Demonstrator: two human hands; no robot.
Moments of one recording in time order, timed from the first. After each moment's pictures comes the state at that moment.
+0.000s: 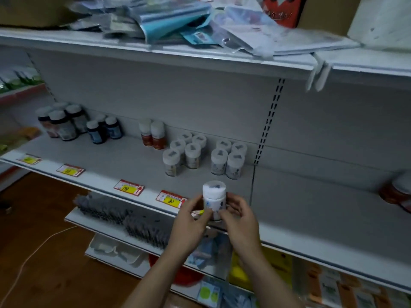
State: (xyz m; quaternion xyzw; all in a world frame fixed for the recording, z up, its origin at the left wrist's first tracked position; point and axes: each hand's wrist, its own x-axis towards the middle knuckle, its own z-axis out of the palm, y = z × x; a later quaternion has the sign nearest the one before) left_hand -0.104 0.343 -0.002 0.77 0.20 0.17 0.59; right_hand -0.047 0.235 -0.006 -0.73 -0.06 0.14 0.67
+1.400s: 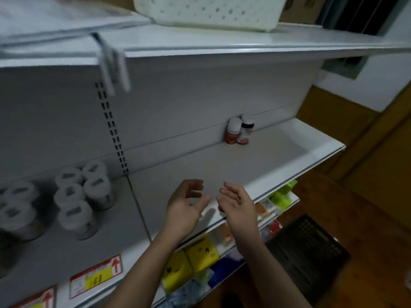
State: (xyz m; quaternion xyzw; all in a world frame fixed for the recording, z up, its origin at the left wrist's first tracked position) left_hand 0.023 0.216 0.006 0.78 -0.12 -0.04 0.61; right_hand -0.029 0.094 0.005 -0.68 0.22 -0.14 0.69
